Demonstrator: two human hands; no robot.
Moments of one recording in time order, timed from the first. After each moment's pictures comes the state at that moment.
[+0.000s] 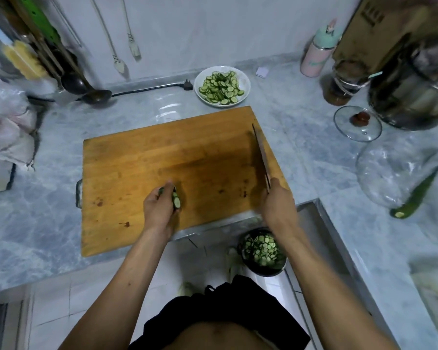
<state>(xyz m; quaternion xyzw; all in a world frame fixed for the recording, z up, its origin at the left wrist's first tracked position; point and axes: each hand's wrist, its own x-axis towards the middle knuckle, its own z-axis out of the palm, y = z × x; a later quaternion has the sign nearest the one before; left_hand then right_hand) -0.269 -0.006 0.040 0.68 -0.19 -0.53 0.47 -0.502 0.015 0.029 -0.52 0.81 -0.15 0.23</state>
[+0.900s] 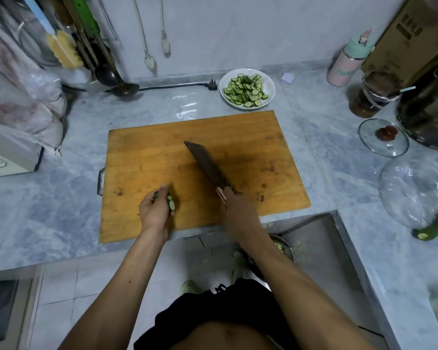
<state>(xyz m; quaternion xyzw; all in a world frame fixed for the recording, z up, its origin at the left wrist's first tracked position) -0.220 0.003 0.017 0.72 -0.14 -0.47 0.50 -0.400 0.009 0.012 -0.70 0.67 -0.06 0.25</state>
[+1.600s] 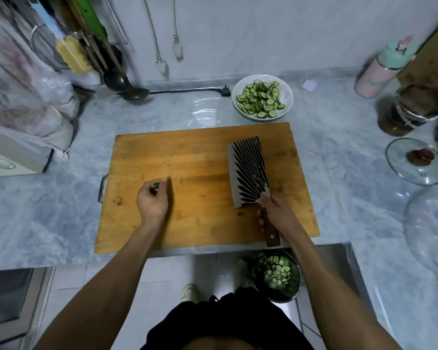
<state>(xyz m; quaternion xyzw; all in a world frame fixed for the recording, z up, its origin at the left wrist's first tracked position) -0.197 -0.068 -0.032 0.81 -0.30 -0.27 0.43 -0.501 -0.061 -0.010 -0.43 0.64 -0.26 0.59</state>
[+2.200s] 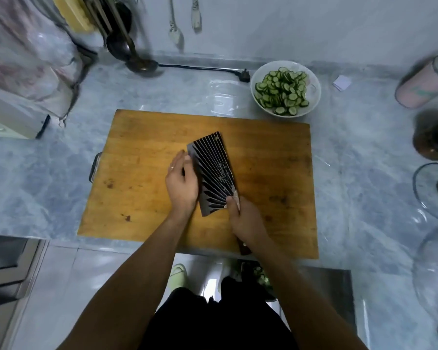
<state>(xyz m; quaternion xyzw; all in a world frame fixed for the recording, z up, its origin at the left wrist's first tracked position) -0.278 -0.112 -0.056 0.75 -0.35 -0.24 0.50 -0.445 -0.081 -0.027 -0.63 0.59 -0.16 0.47</state>
